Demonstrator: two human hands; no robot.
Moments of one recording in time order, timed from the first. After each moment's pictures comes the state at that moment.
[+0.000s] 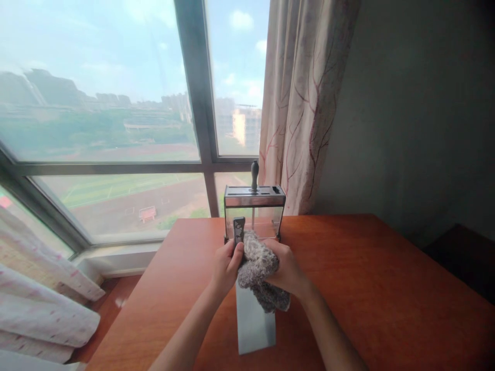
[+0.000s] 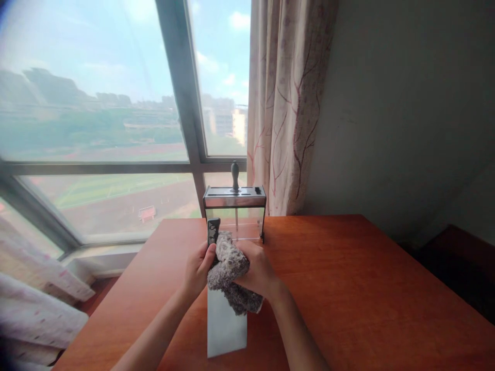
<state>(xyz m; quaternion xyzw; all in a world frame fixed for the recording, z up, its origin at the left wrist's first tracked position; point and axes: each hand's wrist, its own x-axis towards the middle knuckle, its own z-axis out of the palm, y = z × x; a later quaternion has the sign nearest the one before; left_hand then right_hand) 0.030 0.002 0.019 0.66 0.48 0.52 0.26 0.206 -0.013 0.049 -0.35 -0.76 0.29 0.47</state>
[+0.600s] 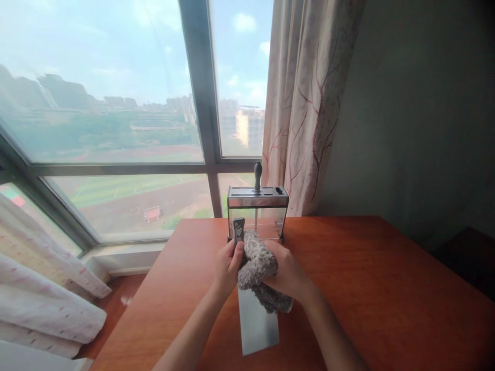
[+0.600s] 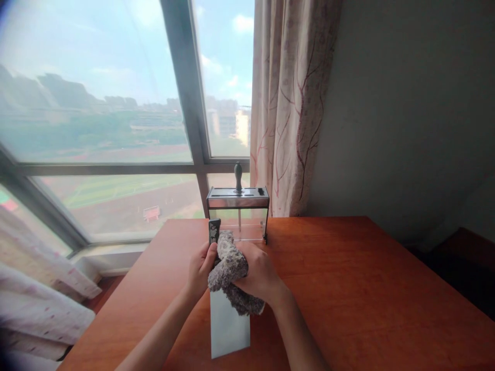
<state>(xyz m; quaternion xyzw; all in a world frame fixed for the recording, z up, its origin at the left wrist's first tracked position) 0.031 0.001 0.017 0.62 0.49 0.55 0.29 0.205 -0.015 0.052 -0.35 -0.77 0.28 0.46</state>
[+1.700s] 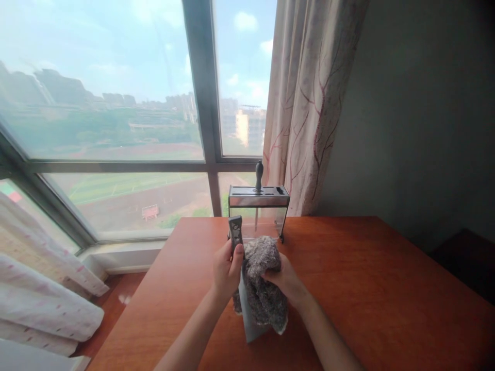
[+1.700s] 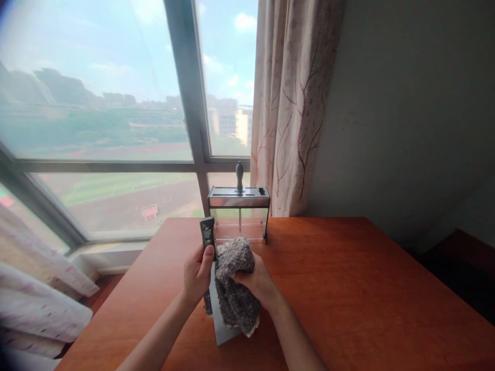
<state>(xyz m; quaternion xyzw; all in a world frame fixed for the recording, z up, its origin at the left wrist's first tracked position) 0.031 -0.016 0.031 0.62 0.49 0.57 0.21 0.192 -0.017 0.011 -0.34 -0.53 0.59 0.49</state>
